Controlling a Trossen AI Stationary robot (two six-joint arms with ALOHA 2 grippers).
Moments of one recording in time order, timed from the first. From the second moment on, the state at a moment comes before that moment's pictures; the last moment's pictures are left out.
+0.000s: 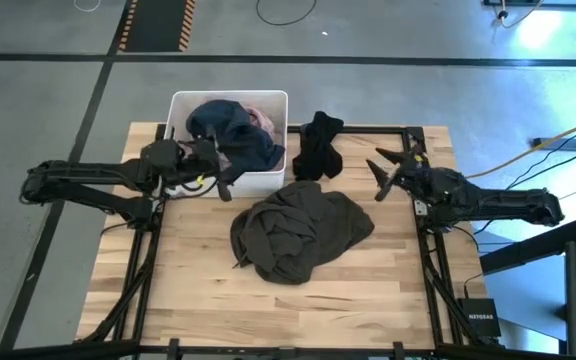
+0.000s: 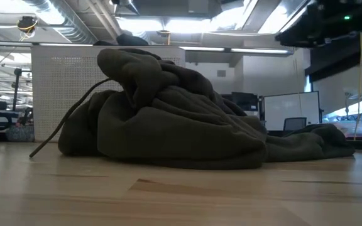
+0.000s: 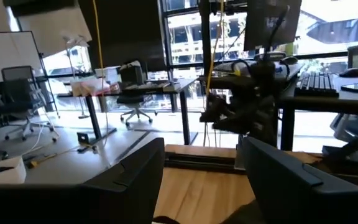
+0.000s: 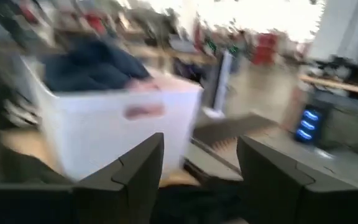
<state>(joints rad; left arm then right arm) 0.07 0.97 0.84 0.22 -0.24 0.11 -0.07 0.46 0.34 0.09 0.60 -0.11</state>
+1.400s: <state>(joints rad) 0.06 0.97 0.84 0.11 -0.25 0.04 -0.51 1.91 1.04 -0.23 0.09 -0.01</state>
